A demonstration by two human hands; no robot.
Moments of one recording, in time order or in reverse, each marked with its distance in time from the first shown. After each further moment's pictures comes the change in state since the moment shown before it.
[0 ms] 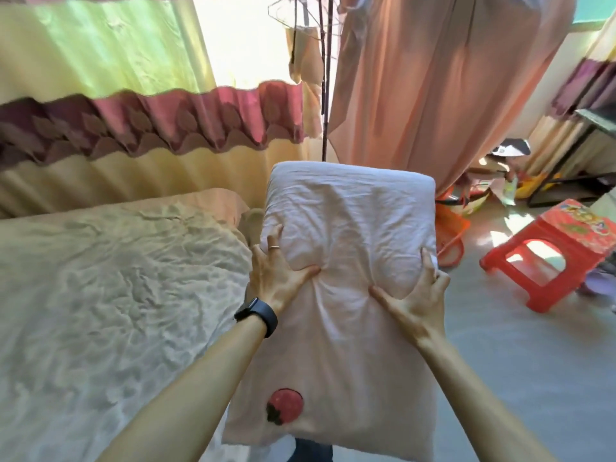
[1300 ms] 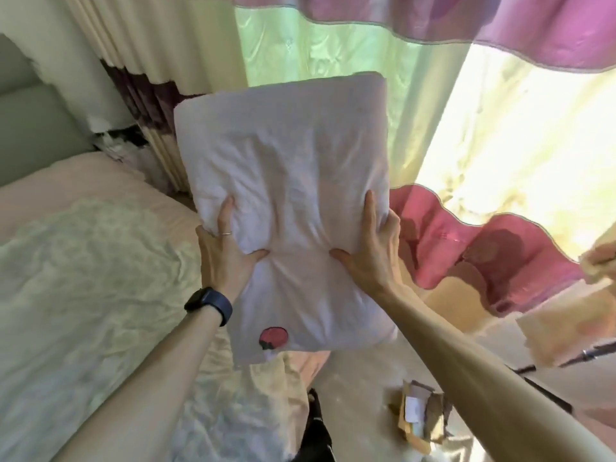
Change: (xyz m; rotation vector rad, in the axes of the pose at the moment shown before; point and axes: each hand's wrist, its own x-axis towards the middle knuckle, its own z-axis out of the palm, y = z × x) left_hand 0.690 -0.229 -0.200 0.099 0.769 -0.495; right_hand 0.613 -0.394 0.662 -0.013 -0.639 -0.796
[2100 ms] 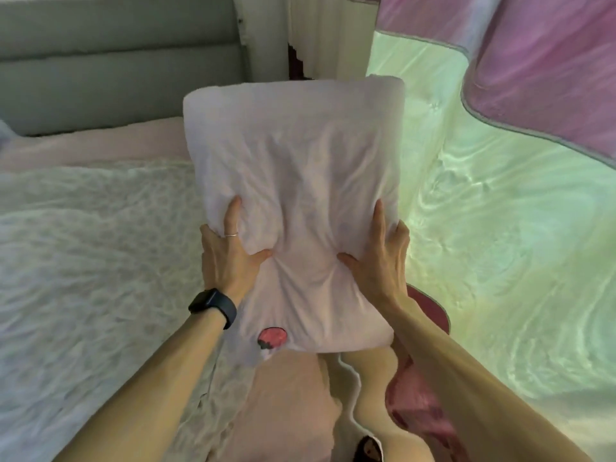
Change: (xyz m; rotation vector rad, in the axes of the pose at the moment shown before) left_hand 0.256 0.024 0.120 0.316 0.468 -0.503; right_hand 0.405 0.022 0.173 0.220 -0.359 -0.482
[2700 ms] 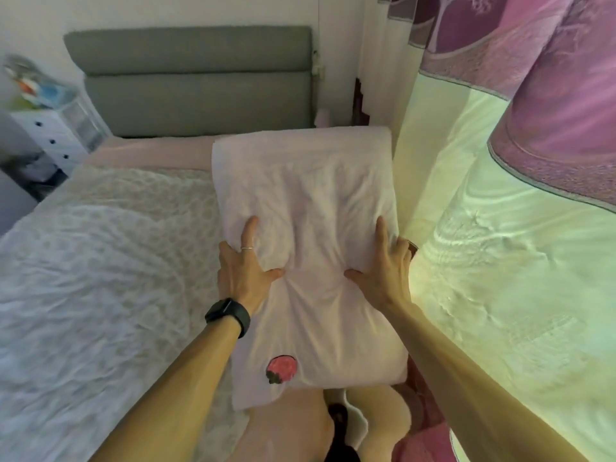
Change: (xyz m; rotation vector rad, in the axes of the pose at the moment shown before) left_hand 0.091 0.009 0.047 0.075 0.040 -0.218; right_hand 0.154 0.014 0.064 0.034 -0.251 -0.088
